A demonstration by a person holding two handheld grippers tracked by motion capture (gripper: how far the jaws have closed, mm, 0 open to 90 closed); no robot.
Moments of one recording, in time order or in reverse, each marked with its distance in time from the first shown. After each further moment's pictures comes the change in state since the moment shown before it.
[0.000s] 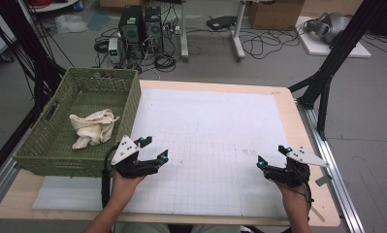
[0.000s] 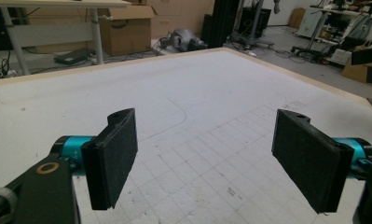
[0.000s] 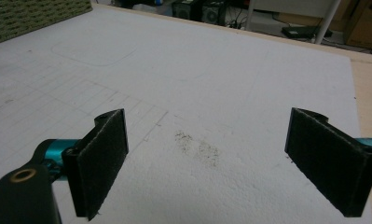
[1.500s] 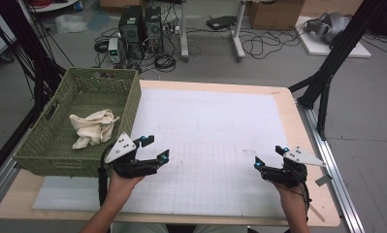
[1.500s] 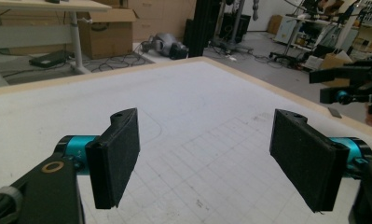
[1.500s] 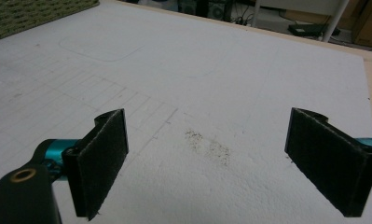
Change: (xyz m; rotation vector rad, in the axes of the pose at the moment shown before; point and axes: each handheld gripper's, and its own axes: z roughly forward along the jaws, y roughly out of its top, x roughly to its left) left arm -0.009 0.026 -0.013 -0.013 -0.082 -0.025; right arm 0.005 0.001 0.003 0.015 0.021 -0.007
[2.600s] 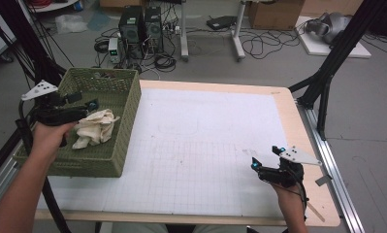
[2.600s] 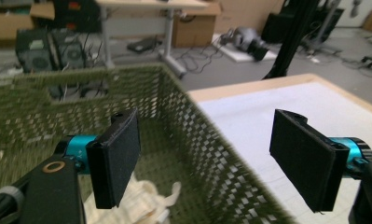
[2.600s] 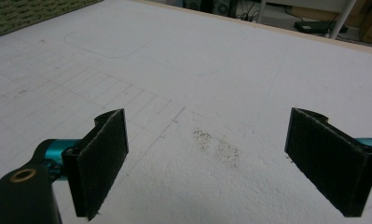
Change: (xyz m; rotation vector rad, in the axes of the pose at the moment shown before) left arm 0.170 0.085 -0.078 0.097 0.320 -0.071; right arm 0.006 0.000 0.005 0.020 0.016 -0.013
